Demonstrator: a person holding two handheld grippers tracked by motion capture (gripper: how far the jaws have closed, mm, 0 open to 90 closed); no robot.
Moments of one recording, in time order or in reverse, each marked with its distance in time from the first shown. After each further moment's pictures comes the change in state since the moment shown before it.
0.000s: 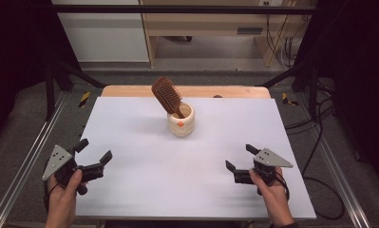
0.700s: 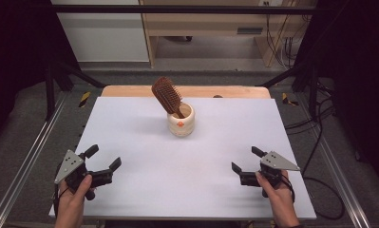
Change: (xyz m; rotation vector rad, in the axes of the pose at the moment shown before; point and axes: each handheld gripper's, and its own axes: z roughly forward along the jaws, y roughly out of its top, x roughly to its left) left arm -0.017 -0.018 0.008 0.052 -0.040 -0.004; right arm -0.011 -0.011 -0.011 -0.008 -0.006 0.013
